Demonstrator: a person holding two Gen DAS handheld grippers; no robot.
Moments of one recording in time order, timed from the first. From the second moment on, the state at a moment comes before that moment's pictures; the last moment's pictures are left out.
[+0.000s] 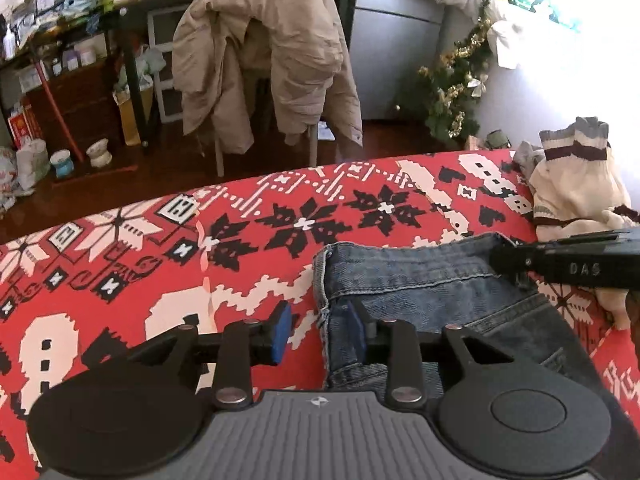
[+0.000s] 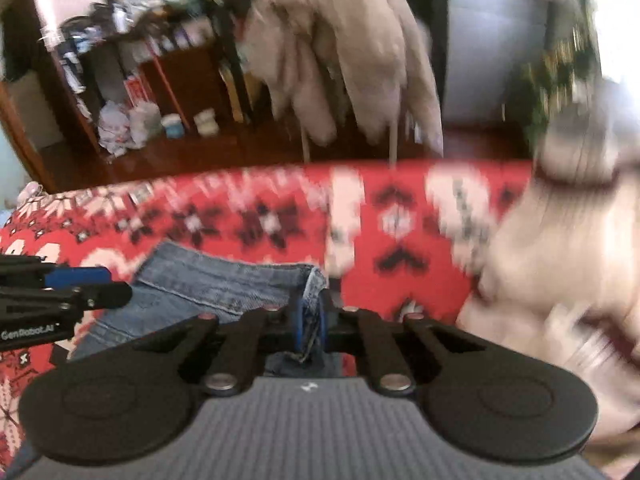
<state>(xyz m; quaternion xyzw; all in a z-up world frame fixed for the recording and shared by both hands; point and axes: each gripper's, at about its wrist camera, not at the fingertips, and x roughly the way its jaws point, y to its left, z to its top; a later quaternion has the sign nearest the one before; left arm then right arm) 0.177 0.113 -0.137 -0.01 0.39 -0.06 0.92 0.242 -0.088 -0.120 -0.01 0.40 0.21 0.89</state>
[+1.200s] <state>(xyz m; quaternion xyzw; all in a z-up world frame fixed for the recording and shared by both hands) -0.158 0.129 -0.118 0.08 0.38 -0.09 0.92 -0.063 -0.205 -0.116 0.02 0.46 0.18 0.87</state>
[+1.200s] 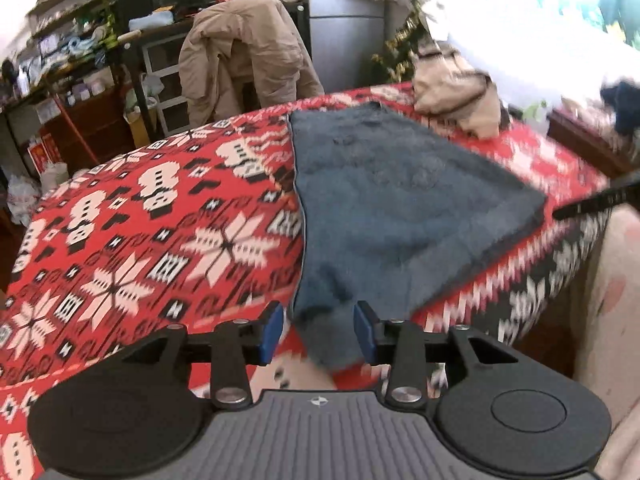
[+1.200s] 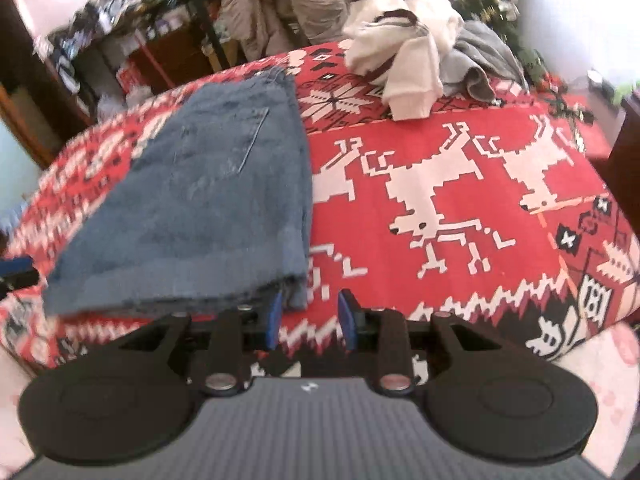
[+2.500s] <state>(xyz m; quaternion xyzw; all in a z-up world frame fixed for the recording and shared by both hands) -0.188 0.071 -0.168 0.33 0.29 -0.06 0.90 -0.073 -0.162 -0.093 0.00 0.43 0.26 0.86</state>
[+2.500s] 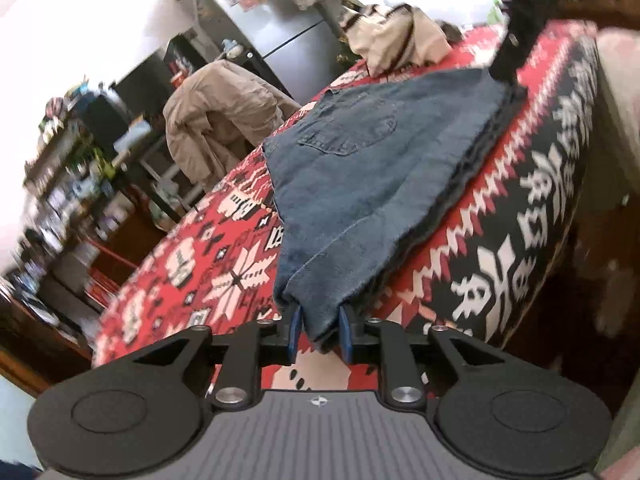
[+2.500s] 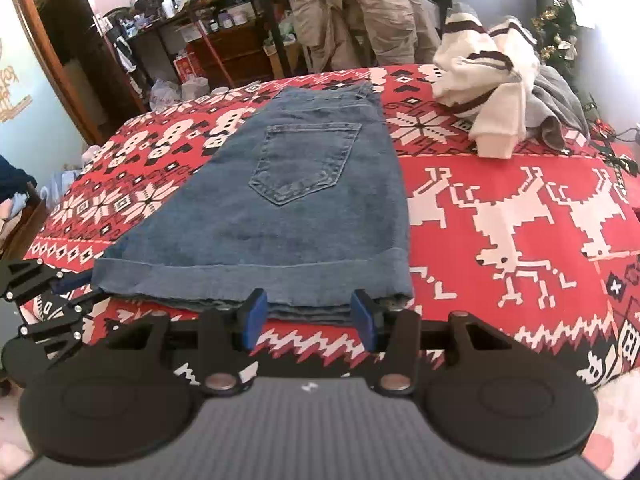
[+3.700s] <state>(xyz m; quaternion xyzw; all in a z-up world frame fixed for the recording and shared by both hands) -0.156 0.122 -0.138 -0.06 0.36 -0.02 0.93 -0.073 -0.158 -0.107 0.01 0.46 0.26 0.85</state>
